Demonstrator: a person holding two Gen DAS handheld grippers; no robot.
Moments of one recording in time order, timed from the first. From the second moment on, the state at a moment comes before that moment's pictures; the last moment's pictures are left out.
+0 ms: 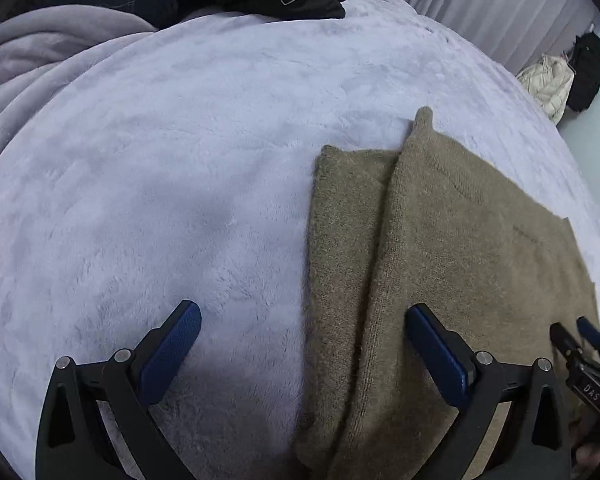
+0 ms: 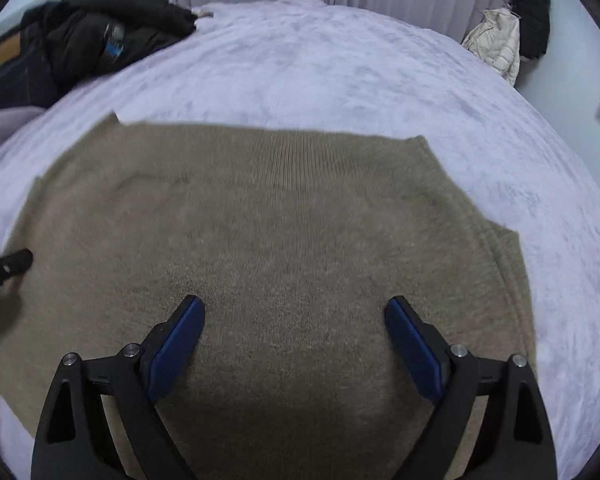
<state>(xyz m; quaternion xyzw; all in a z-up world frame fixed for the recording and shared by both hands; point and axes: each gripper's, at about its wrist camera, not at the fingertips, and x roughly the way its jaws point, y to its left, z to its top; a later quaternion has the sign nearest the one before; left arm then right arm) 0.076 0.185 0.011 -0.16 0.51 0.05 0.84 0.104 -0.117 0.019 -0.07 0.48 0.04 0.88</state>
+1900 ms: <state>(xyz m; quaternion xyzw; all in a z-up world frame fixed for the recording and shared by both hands) 0.081 0.128 0.019 -0.16 0.55 -0.07 0.82 0.021 -0.118 0.024 -0.11 0.45 0.03 0.88</state>
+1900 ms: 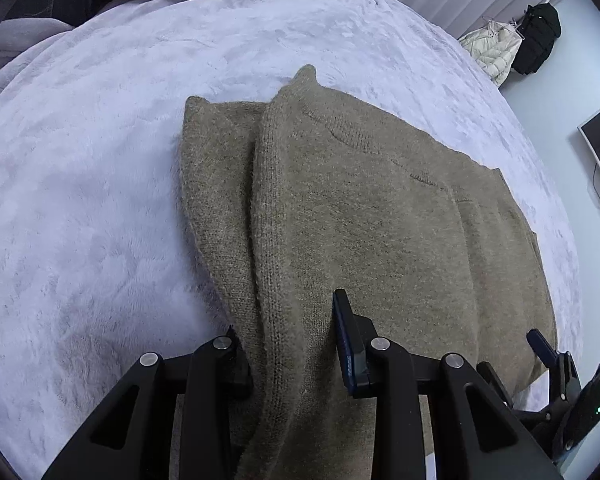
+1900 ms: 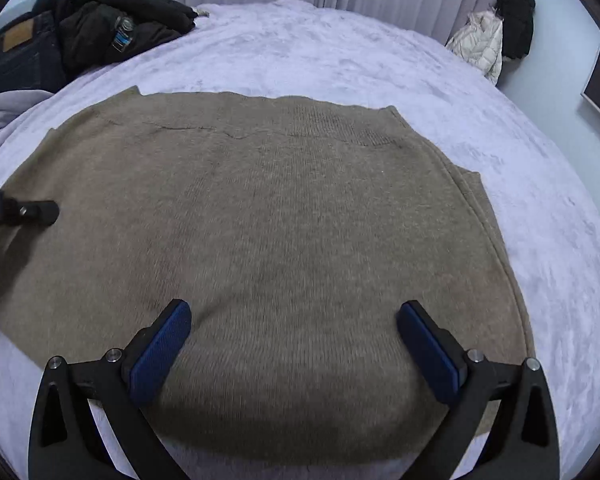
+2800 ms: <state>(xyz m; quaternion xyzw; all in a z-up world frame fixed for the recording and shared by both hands) 0.107 -0.204 0.099 -0.01 0.59 -0.10 0.80 -0.017 -0.330 0.062 0.00 0.43 -0.05 0.90</state>
